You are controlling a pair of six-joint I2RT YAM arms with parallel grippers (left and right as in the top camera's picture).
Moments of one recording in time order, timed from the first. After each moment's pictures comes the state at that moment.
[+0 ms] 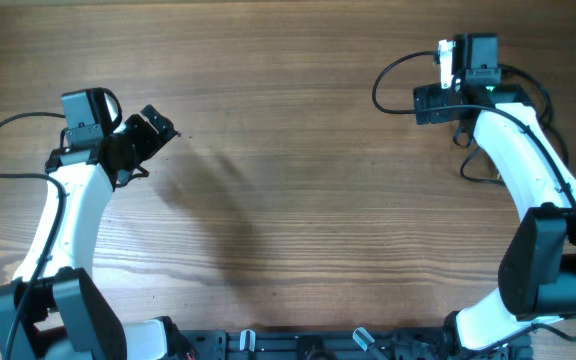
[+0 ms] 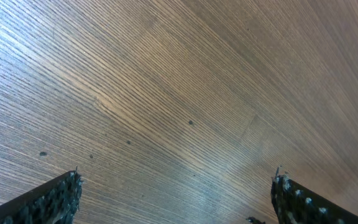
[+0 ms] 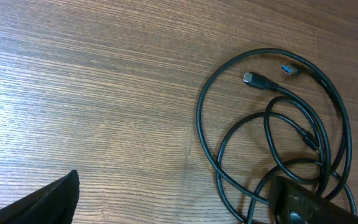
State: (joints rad) left arm 0.20 1.53 0.99 -0.49 0.22 -0.54; right arm 0.03 1.77 1.30 -0.54 0.20 -0.18
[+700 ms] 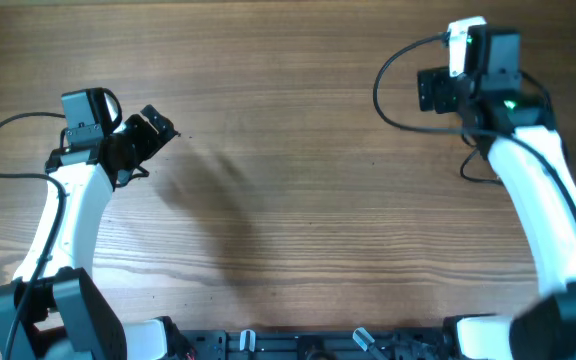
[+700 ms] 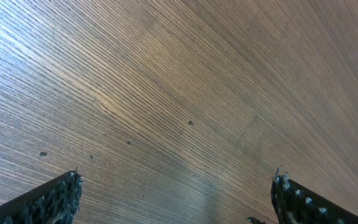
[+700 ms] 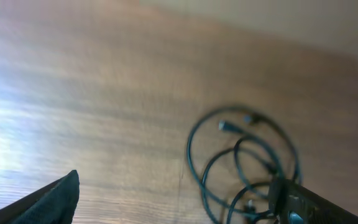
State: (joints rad) left arm 0.20 1.53 0.99 -0.49 0.22 -0.54; right arm 0.08 1.51 1.30 -0.54 0.20 -0.18
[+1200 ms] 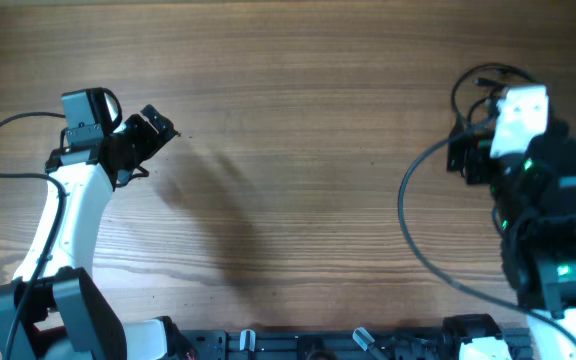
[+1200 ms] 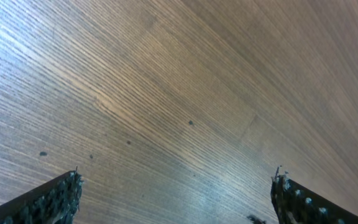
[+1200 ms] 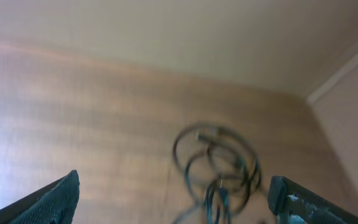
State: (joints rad) left arm 0.20 1.53 0.99 -0.49 0.22 -0.54; right arm 0.09 0.84 0.93 -0.54 0.19 -0.18
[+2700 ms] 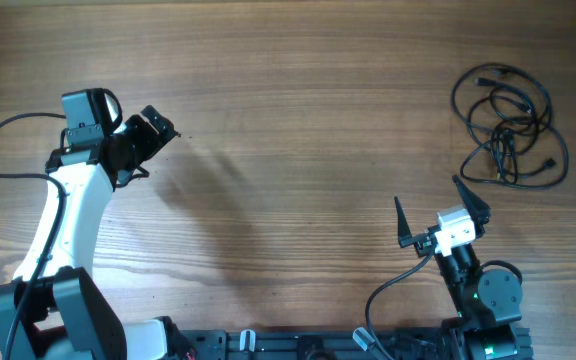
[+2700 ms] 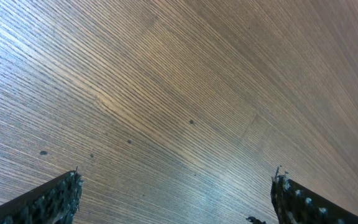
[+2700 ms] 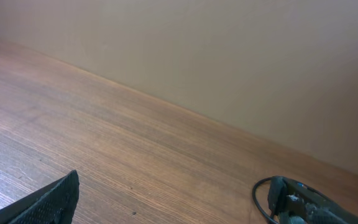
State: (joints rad) left arm 0.20 1.53 0.99 -0.49 0.22 -0.54; right arm 0.17 0.02 0.01 0.00 -0.11 -0.27
